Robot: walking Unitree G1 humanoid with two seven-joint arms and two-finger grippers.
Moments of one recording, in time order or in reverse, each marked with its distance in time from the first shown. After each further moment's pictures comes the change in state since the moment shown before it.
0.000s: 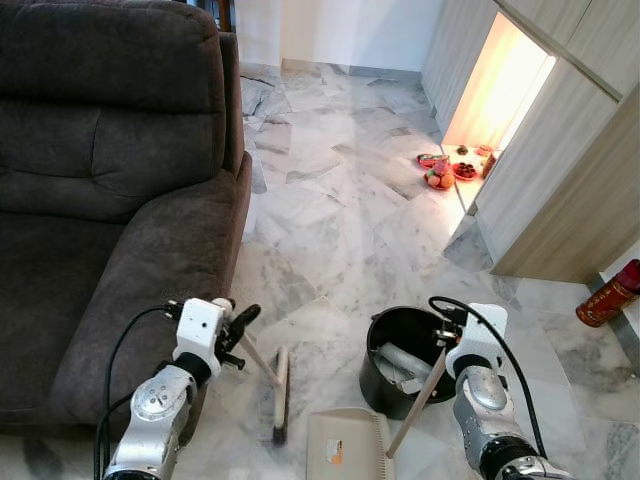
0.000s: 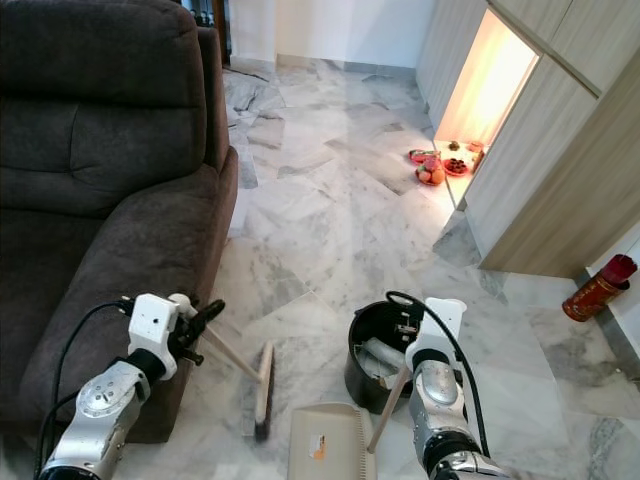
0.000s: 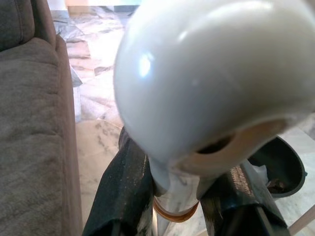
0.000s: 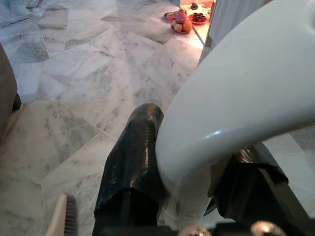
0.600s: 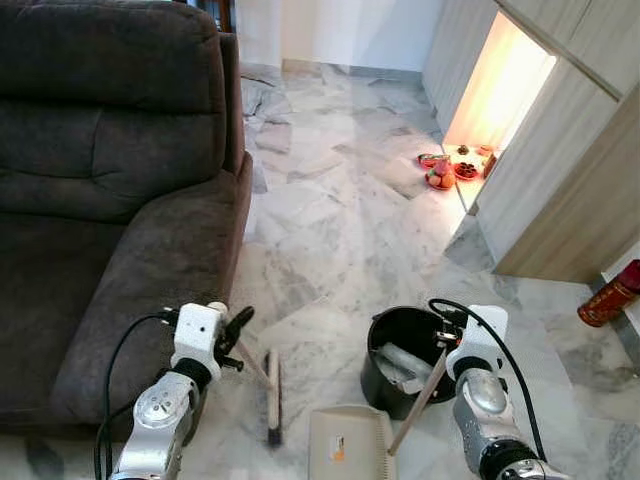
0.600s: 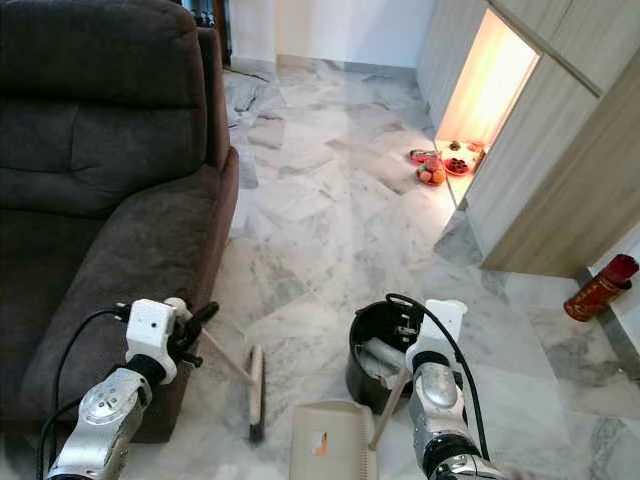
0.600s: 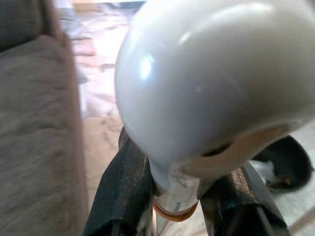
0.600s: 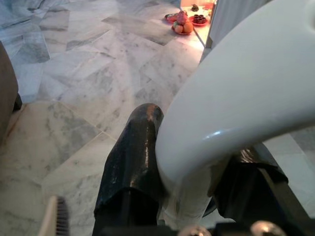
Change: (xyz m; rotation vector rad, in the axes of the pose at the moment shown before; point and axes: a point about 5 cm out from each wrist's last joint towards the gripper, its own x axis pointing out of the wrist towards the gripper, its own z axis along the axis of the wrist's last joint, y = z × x) left arm -0.005 -0.001 -0.002 0.017 0.016 0.002; right arm -0.003 0.000 -0.004 -0.002 -0.005 -0.001
